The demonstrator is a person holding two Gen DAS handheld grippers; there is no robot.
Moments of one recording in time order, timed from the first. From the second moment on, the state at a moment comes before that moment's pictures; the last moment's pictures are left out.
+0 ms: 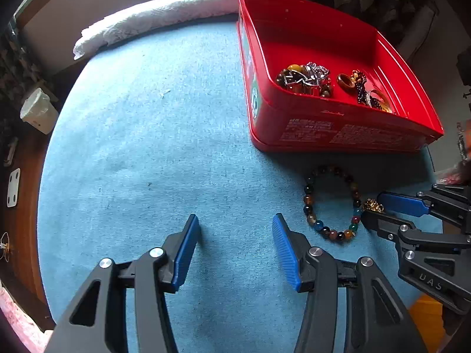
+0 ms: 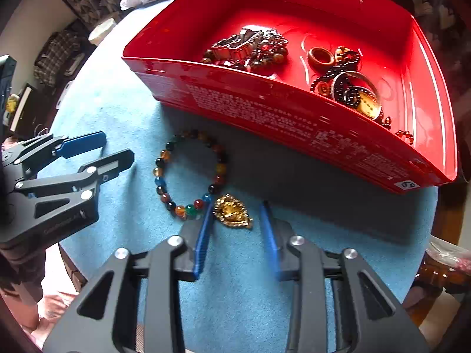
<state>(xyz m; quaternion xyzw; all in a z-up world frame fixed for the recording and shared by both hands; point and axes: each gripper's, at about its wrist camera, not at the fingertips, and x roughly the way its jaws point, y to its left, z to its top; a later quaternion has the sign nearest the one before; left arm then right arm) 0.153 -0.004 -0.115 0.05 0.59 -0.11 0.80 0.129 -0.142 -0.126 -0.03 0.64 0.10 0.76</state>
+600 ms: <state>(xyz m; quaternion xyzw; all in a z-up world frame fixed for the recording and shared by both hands) 0.146 -0.026 -0.104 0.06 0.58 -0.14 0.80 0.097 -0.208 -0.107 0.02 0.64 0.04 0.77</state>
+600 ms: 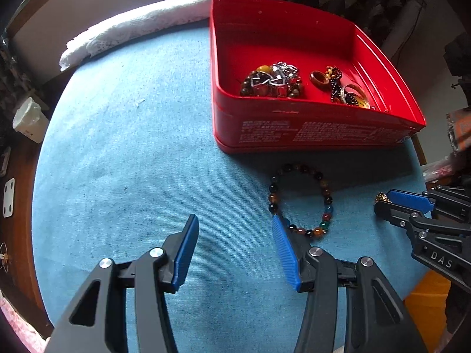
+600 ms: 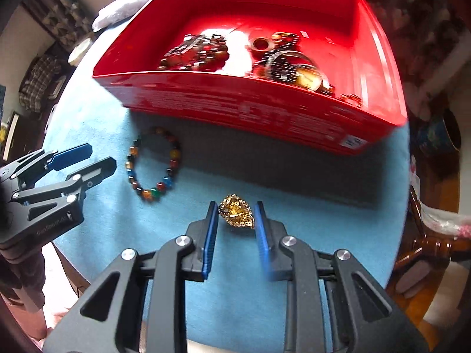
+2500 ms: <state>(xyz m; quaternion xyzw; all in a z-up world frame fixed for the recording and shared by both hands) 0.145 -0.045 -0.008 0.00 0.50 -0.22 0.84 0.093 -0.234 -0.037 0.03 0.58 0.04 0.81</state>
